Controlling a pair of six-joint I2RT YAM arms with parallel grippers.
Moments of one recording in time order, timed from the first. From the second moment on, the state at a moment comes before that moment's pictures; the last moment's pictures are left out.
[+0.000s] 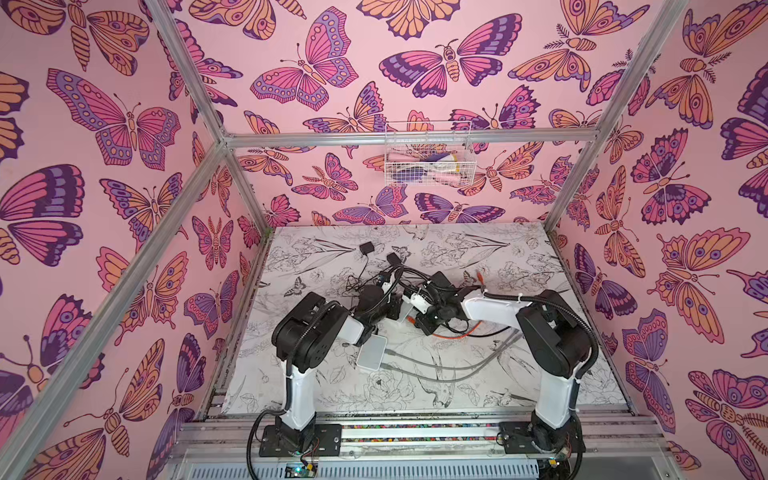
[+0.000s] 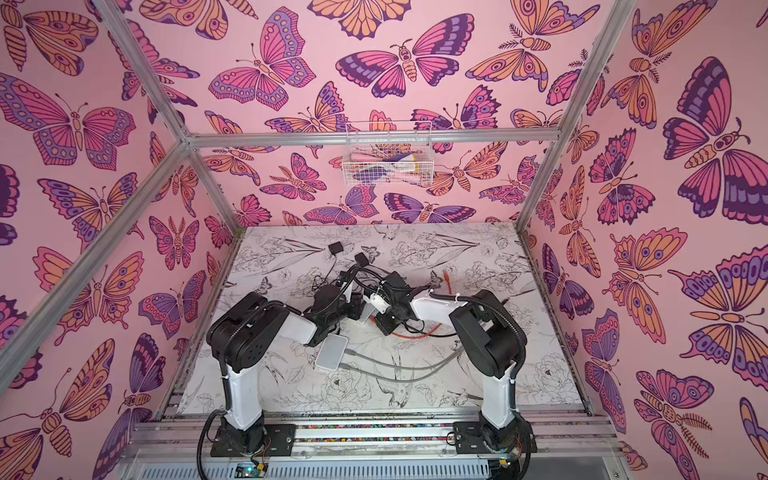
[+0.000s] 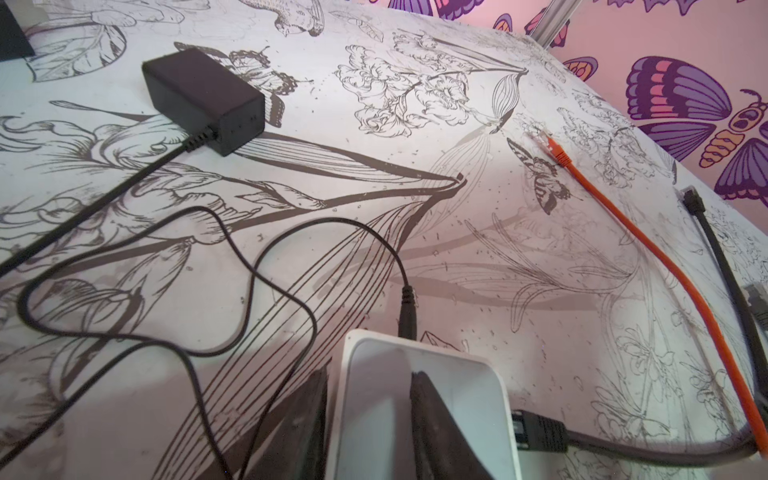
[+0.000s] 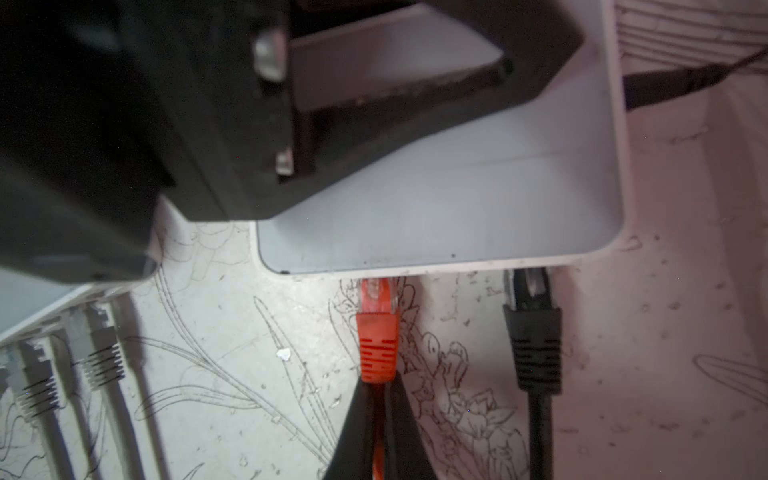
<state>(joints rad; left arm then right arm) -0.54 2.00 0.75 0.79 0.17 -0.31 0.67 1.93 1.15 -0.32 -0.30 -0.10</state>
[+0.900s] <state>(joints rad) -0.54 1.99 0.75 0.79 0.17 -0.33 0.67 1.85 0.95 -0.02 -0.28 -0.05</state>
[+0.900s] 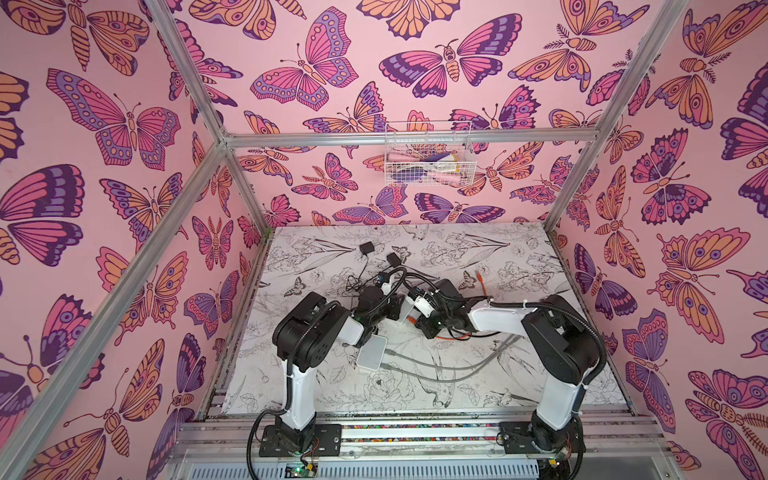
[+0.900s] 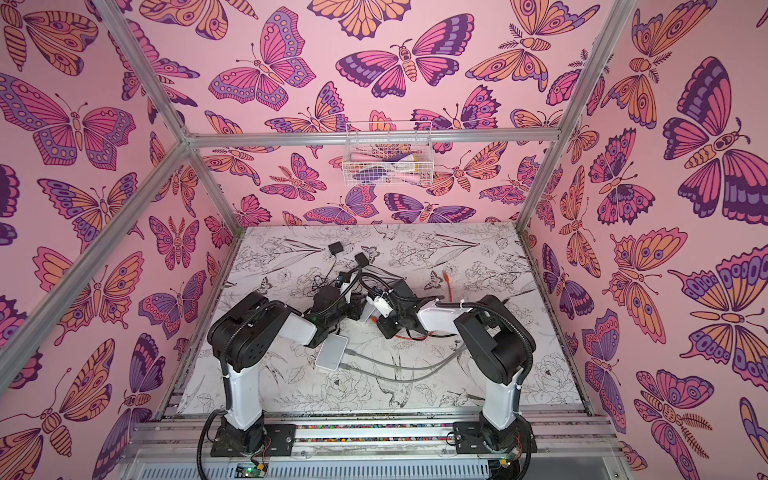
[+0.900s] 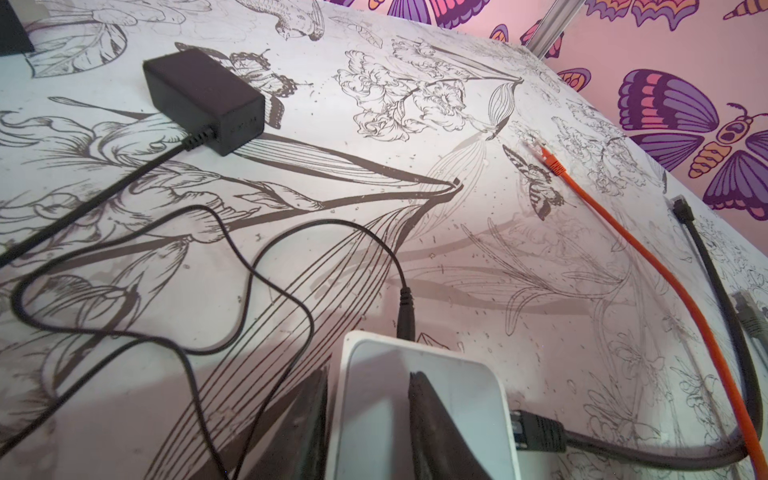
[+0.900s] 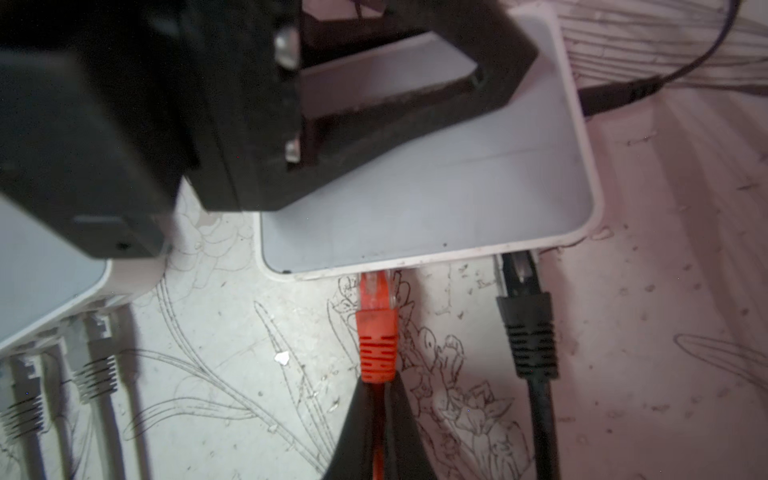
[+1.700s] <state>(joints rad) -0.54 1.97 0.79 0.67 0.13 -0.35 0.67 1.85 0.81 0.30 -0.24 0.01</state>
